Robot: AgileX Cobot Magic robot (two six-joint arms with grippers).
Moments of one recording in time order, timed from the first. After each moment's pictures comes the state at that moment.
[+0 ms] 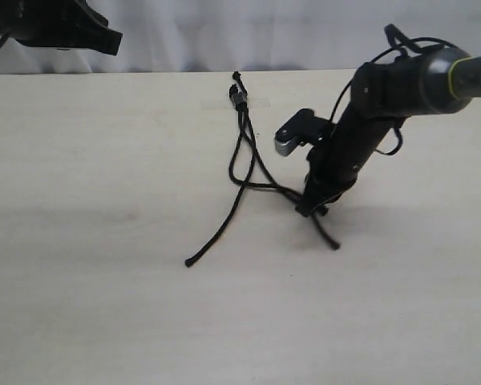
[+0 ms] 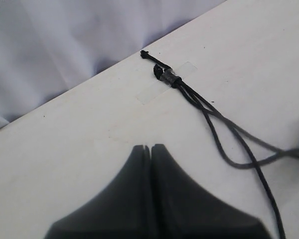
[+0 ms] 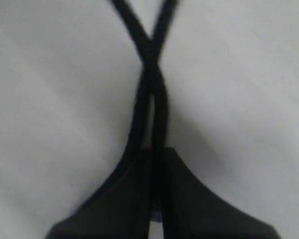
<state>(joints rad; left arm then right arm) -0.15 1.45 -1.13 -0.35 0.42 0.50 0.30 2.13 -1.36 0.22 0.78 -0.75</state>
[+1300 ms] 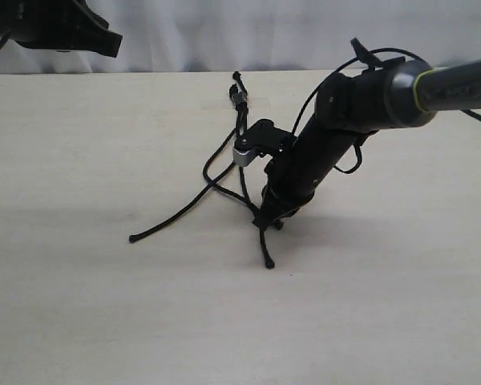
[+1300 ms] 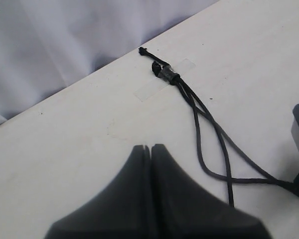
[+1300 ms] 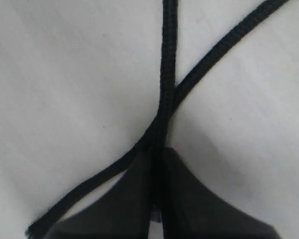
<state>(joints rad) -0.15 1.45 -1.13 -0.35 0.43 0.50 0.39 2.13 -1.35 0.43 0.74 -0.82</state>
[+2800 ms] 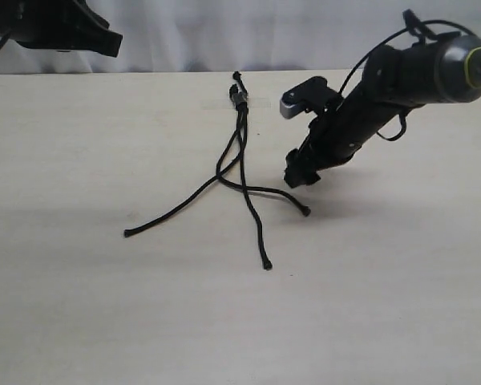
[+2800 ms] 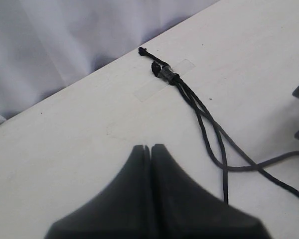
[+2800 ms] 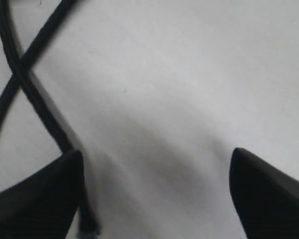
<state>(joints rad) -0.15 1.45 -1.13 -0.35 0.43 0.50 0.24 2.08 -1.38 0.30 0.62 -0.64</state>
